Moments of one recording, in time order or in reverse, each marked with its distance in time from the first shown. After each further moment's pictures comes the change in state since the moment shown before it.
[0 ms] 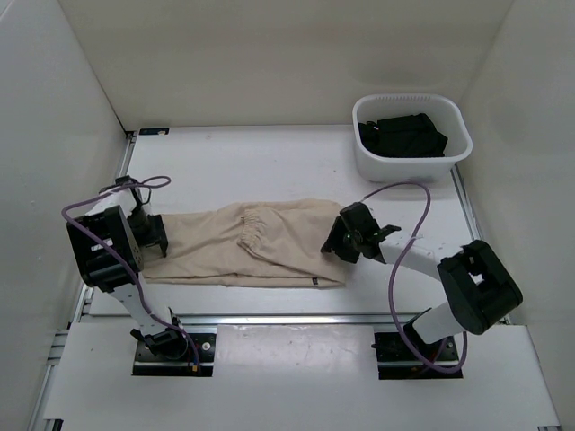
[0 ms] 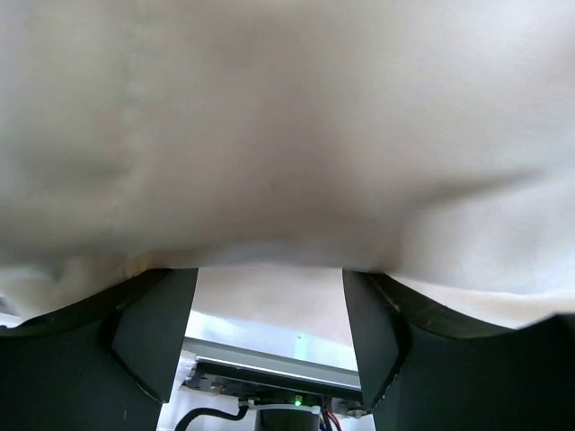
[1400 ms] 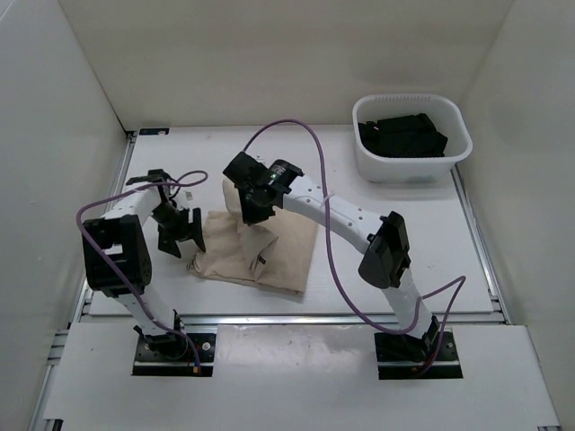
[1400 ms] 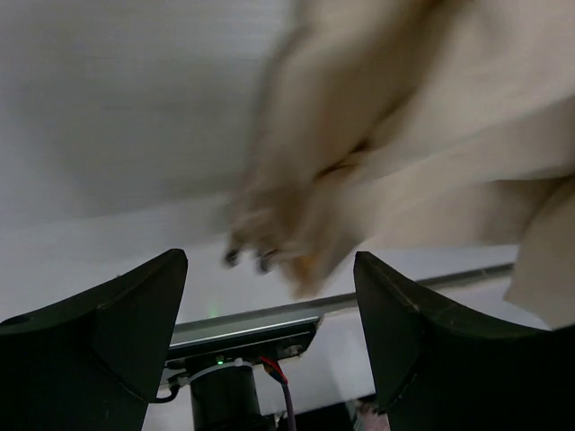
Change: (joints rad) left arm -0.190 -0.092 0.028 -0.127 0.317 -0.001; right arm 0.418 0.698 1.528 -0.919 0.135 -0.212
